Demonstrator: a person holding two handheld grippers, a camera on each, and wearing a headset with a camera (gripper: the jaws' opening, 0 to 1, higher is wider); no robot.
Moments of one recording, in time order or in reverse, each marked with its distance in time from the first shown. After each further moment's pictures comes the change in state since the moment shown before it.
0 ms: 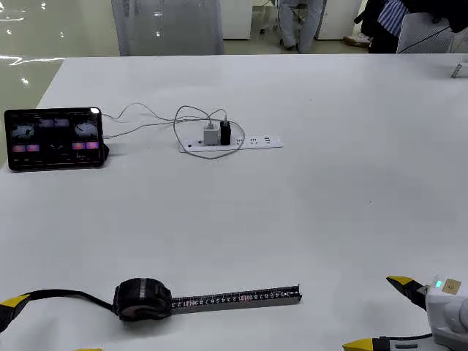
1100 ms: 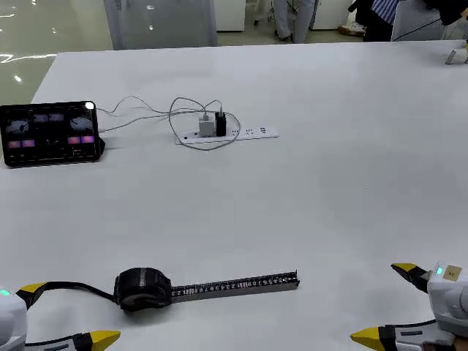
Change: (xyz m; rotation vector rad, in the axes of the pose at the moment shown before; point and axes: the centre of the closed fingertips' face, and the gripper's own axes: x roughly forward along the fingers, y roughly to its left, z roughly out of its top) left arm 0.010 -0.025 0.021 -0.027 0.021 -0.022; right arm -0.007 -0.001 -0.018 -0.101 0.081 0.011
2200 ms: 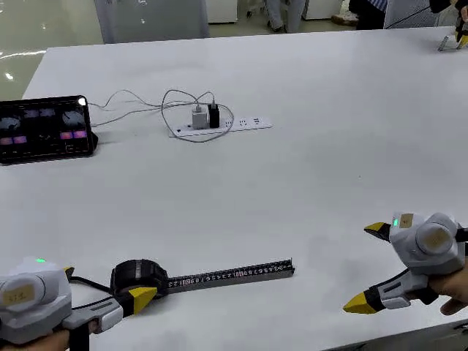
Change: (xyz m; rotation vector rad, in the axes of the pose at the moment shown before) left arm 0.028 -0.019 0.038 -0.177 -0.046 0.125; right arm 0.017 -0.007 0.025 -0.202 0.177 0.149
